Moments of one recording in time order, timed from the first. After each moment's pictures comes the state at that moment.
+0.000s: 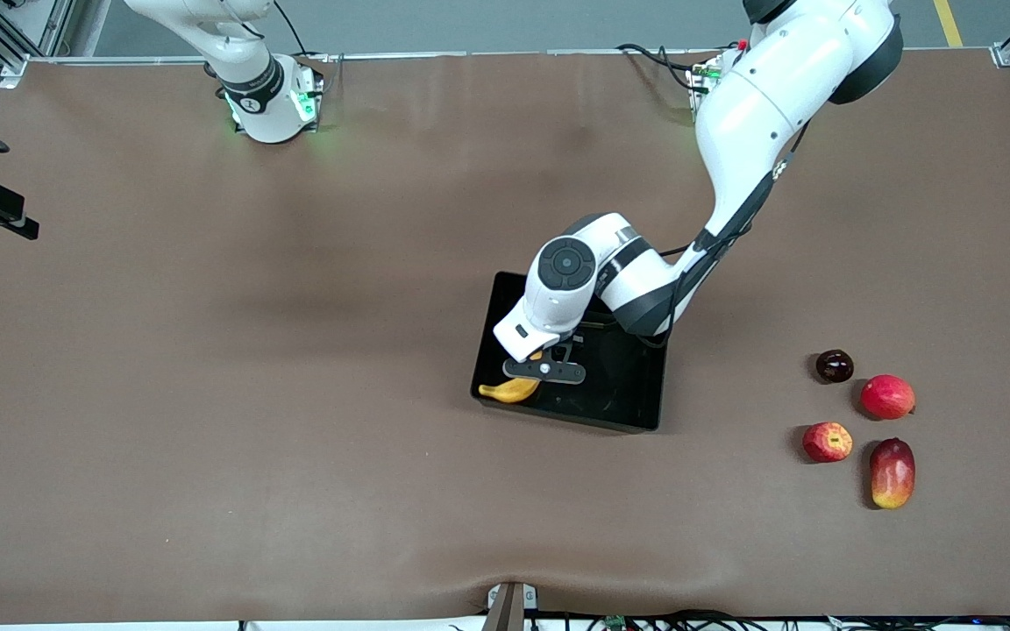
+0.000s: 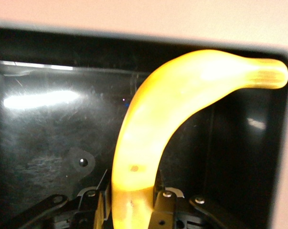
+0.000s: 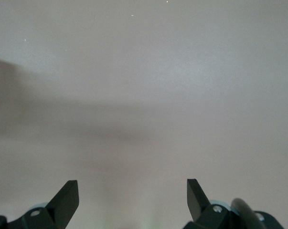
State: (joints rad) left arm -0.27 0.85 -0.55 -1.41 0.46 2.23 -0.81; right arm -0.06 0.06 -0.06 -1.43 0.05 1.46 -0.22
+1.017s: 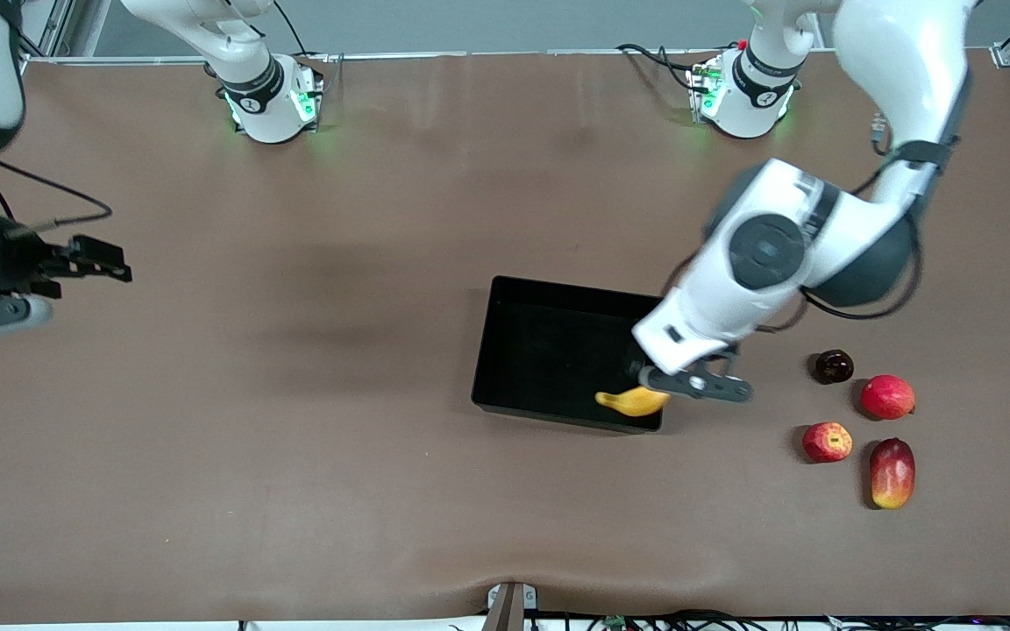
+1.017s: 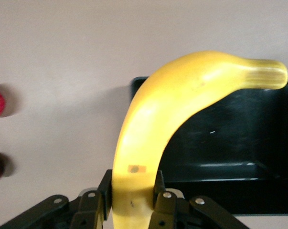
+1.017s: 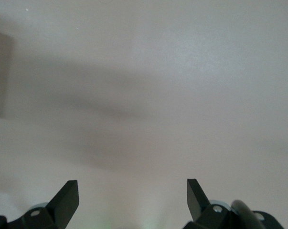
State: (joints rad) left arm 0.02 0.55 -0.55 -1.40 0.29 1.82 -0.36; right arm 0.05 0.23 -0.06 -1.44 0.05 1.51 -0.22
